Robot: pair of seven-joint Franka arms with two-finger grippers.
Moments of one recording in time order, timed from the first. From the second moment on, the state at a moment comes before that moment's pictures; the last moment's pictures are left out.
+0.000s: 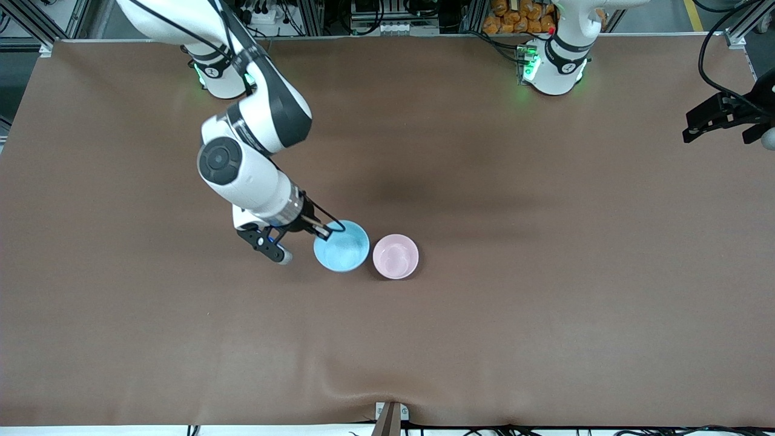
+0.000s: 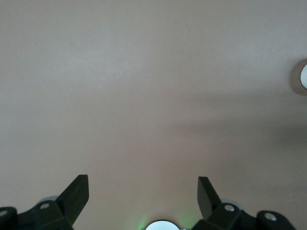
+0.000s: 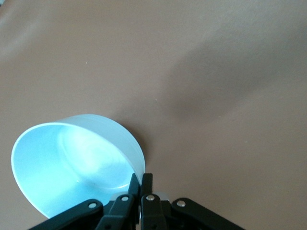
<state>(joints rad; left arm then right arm) -0.05 -0.01 0.03 -1.48 0.02 1.43 0.02 0.46 0.48 0.05 -1.56 0.22 2.15 1.06</state>
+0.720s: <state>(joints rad) -0.05 -0.01 0.03 -1.49 0.01 1.43 0.02 0.59 0.73 0.05 -1.40 0.38 2.27 1.24</state>
